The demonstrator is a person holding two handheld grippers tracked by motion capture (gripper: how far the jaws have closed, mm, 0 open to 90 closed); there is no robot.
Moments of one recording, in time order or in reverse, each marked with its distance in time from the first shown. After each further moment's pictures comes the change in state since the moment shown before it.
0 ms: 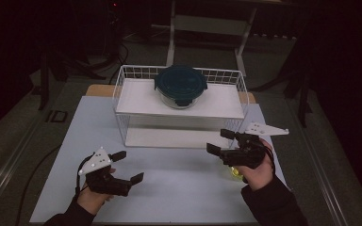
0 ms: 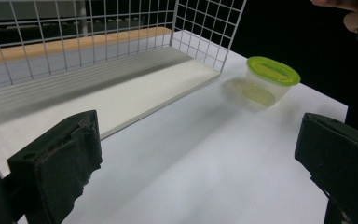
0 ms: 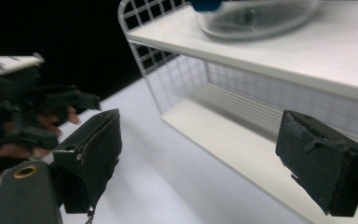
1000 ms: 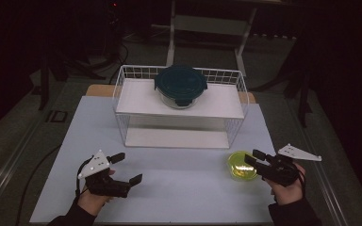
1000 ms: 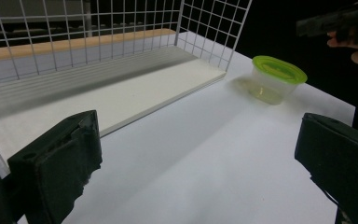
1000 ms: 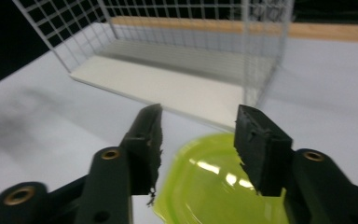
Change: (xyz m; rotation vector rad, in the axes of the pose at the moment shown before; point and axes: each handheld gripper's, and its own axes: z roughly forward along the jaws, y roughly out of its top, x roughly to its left) left arm 0.002 -0.011 0.000 -0.023 0.012 -0.004; right arm -0.055 -0.076 -0.072 0.052 -0.284 0.097
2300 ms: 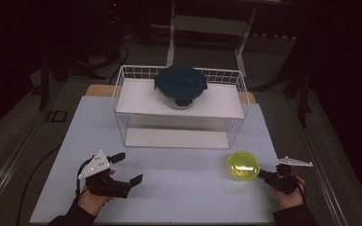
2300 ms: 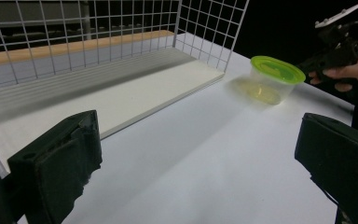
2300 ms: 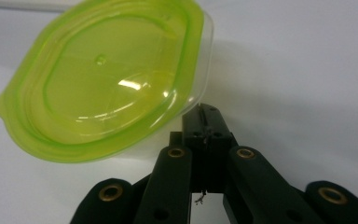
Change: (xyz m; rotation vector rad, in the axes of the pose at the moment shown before) left arm -0.001 0.001 0.000 -0.003 -0.002 0.014; right arm -0.057 -0.065 0.018 0.257 -0.125 0.131
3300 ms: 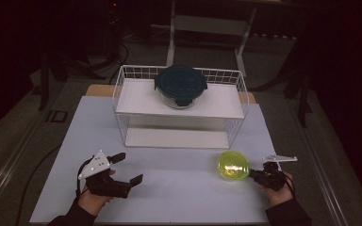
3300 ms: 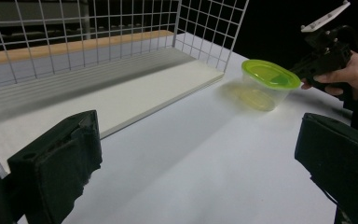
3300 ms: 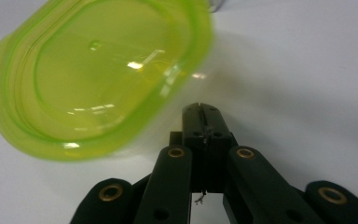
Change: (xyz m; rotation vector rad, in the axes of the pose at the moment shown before) left arm 0.000 0.000 0.000 -0.003 -0.004 -0.003; right arm 0.021 0.010 0.024 0.069 0.063 -0.085
